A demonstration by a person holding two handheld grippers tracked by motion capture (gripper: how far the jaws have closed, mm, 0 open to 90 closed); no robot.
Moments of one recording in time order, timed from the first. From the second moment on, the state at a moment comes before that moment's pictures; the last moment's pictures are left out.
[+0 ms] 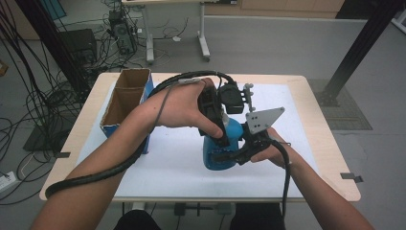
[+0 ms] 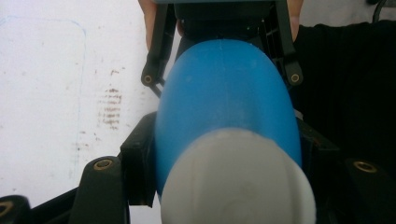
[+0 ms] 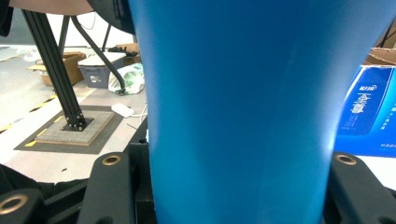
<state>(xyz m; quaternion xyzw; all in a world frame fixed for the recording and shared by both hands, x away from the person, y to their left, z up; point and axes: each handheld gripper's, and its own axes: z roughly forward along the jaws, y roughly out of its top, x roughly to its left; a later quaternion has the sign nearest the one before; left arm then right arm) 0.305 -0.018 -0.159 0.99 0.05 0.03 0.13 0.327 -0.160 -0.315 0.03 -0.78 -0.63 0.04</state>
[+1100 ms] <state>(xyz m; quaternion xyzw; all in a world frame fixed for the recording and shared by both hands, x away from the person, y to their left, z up) 0.307 -0.014 -0.158 0.99 0.05 0.03 0.13 0.327 -0.159 -0.314 0.03 -0.78 -0.62 0.04</state>
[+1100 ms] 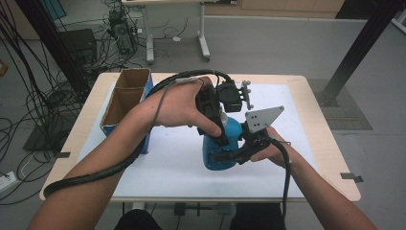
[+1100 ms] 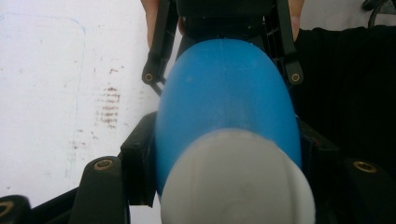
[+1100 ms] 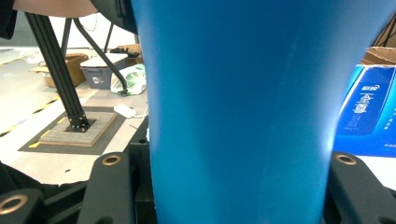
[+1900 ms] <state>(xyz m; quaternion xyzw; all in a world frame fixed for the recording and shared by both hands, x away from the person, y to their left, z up) 0.307 -0.016 -0.158 0.99 0.05 0.03 0.13 0.328 -0.160 -0.314 0.03 -0.78 -0.62 0.04</state>
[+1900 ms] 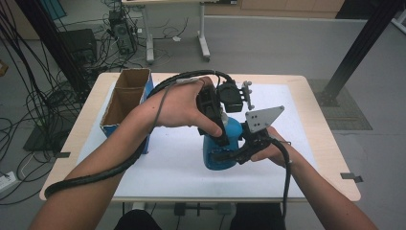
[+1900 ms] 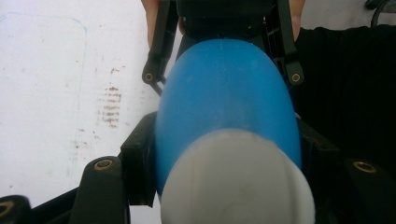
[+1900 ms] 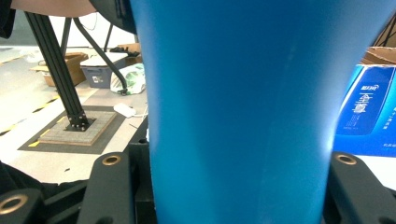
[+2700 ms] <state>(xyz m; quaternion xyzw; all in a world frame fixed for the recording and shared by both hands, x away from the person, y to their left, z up) 0.308 -0.017 -0.158 0.99 0.06 0.04 0.13 0.330 -0.160 -0.314 0.03 -0.78 -0.62 0.04</state>
